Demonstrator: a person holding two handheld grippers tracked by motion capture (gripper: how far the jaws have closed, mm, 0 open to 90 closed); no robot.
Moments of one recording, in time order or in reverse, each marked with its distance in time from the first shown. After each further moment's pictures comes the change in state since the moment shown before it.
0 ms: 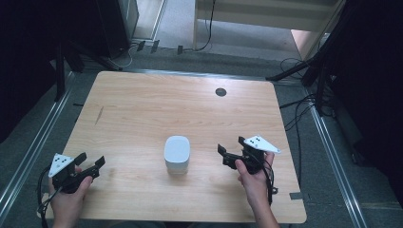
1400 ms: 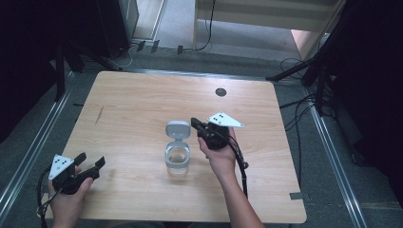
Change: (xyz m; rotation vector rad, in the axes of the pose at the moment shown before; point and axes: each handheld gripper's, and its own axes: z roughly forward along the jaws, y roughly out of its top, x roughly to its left) left arm -0.001 -0.001 -0.002 -0.016 0.006 0.018; right arm 0.068 0.058 0.076 -0.077 0.191 -0.076
